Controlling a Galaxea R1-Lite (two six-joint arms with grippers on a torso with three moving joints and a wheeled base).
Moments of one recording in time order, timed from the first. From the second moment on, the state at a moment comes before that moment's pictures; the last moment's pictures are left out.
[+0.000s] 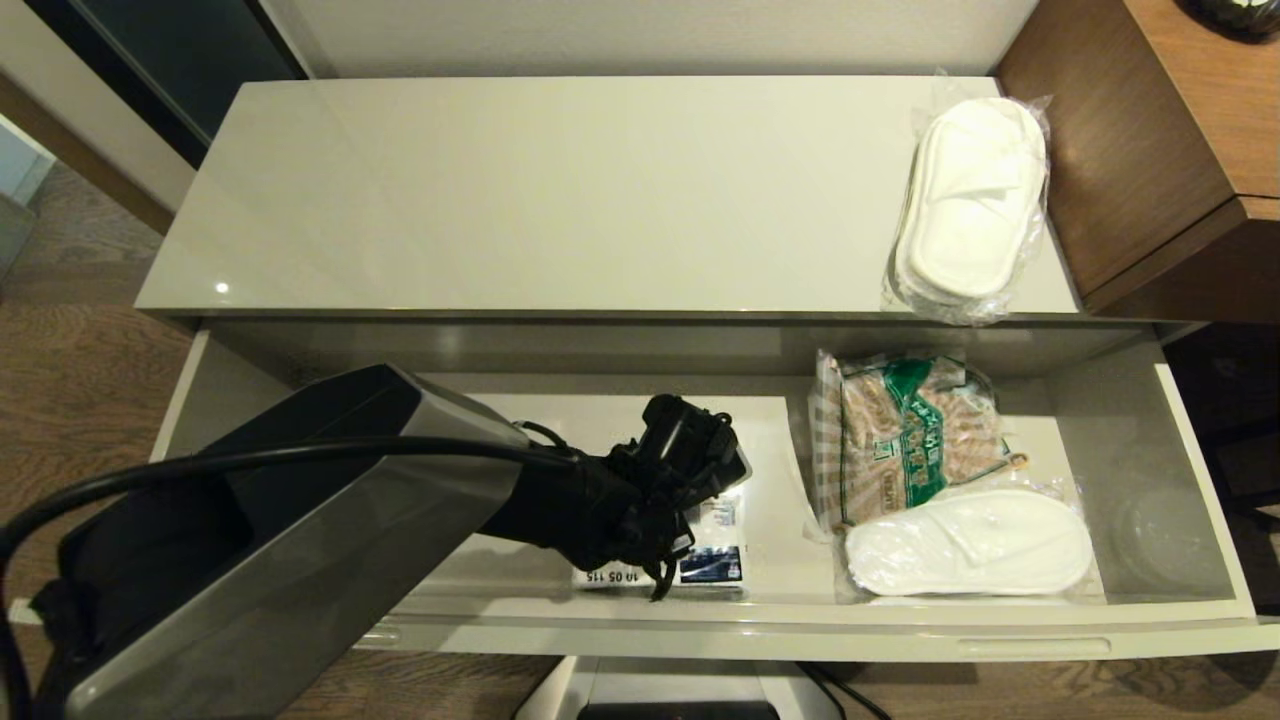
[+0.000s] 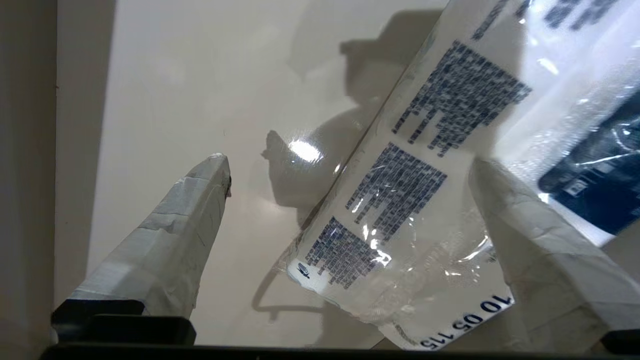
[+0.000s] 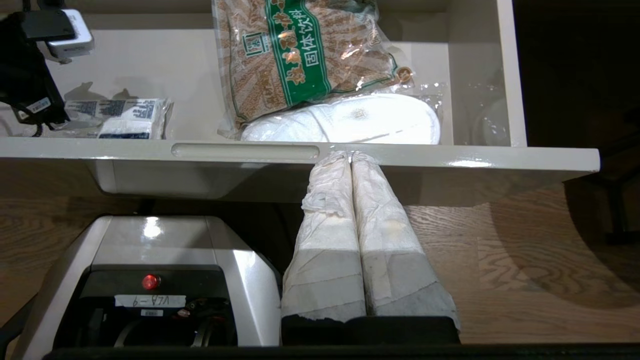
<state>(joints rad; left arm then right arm) -0.78 2.30 -1.45 -0.09 0.51 0.62 0.01 0.00 0.00 0.02 0.00 -0.01</state>
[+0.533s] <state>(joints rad) -0.80 2.34 -1.47 -0.09 0.55 0.62 0.01 0.00 0.00 0.02 0.00 -0.01</state>
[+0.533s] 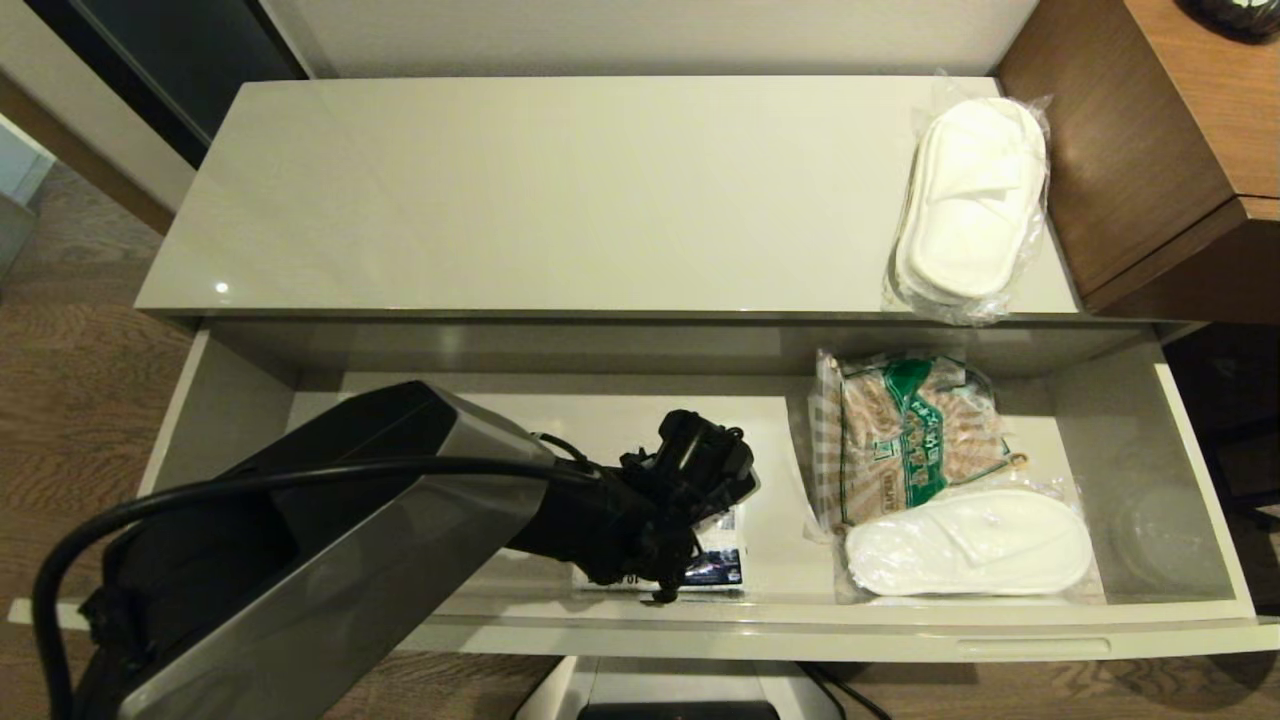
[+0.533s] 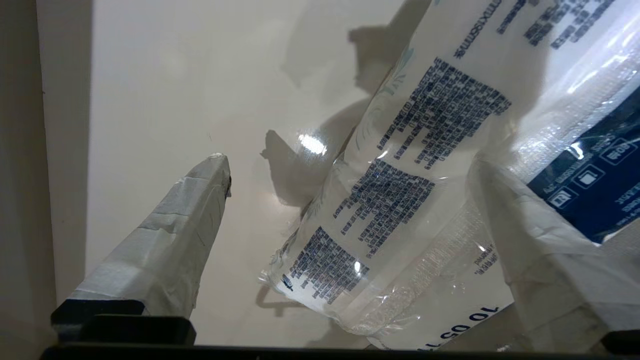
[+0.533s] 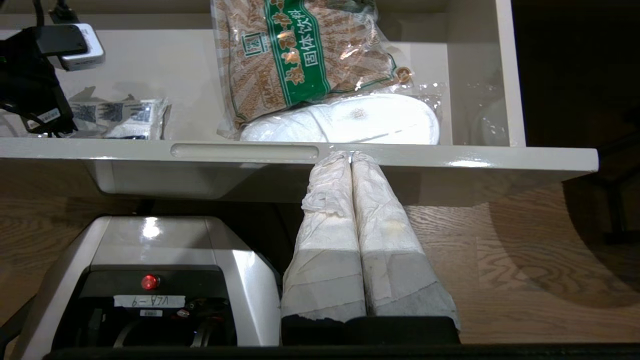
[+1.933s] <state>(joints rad) -0.81 2.45 -1.65 -0.15 0.68 0.62 0.01 0.00 0.00 0.02 0.00 -0.01</state>
